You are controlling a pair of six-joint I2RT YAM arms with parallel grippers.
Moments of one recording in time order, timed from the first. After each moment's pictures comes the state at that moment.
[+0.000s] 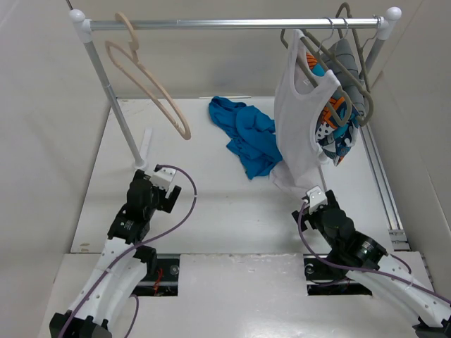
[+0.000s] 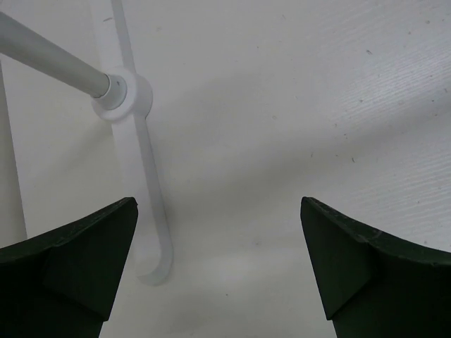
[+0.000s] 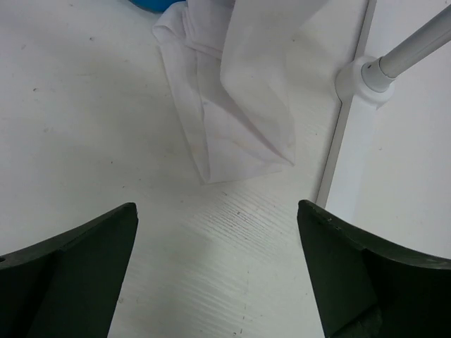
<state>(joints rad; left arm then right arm) -0.25 0.56 0.38 -0.35 -0.12 0.34 0.80 0.16 0.21 -0.48 0.46 -0.15</state>
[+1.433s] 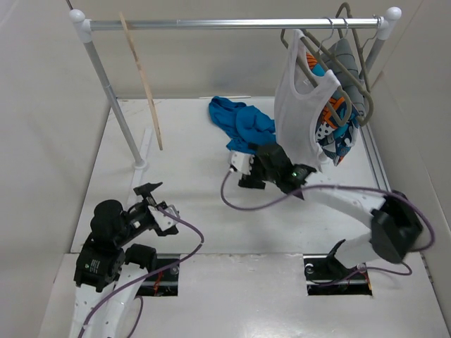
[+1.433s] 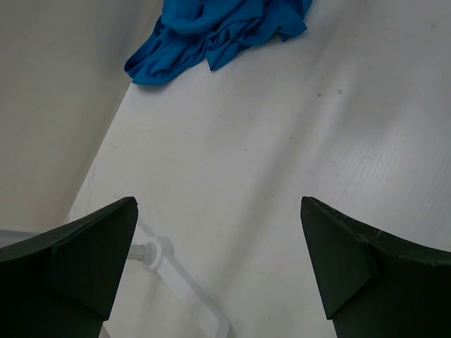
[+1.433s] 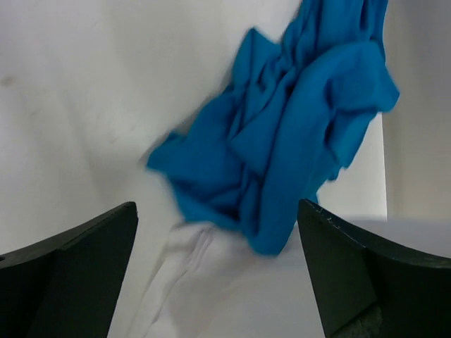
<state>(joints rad) -0.24 0.24 0.73 -0.84 0.51 0.80 0.79 1.35 0.89 -0.17 0.12 -0.76</state>
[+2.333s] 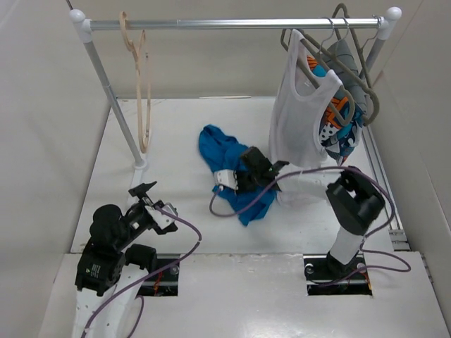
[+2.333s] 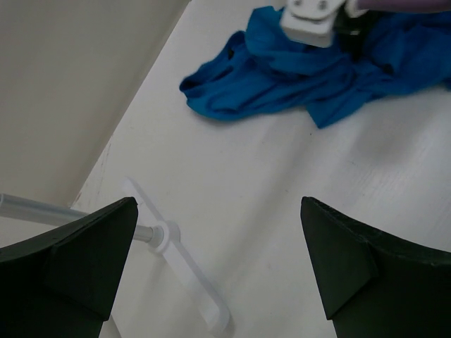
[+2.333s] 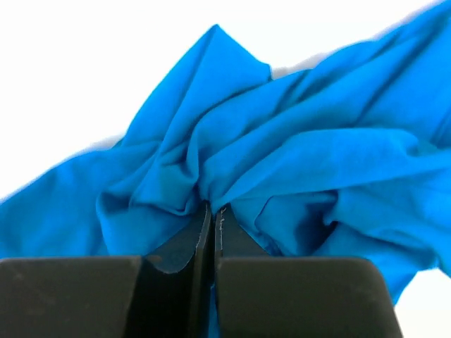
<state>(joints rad) -0.24 0.18 0.69 -0.80 0.42 0.74 0.73 1.80 1.11 -0.24 -0.29 -0.93</state>
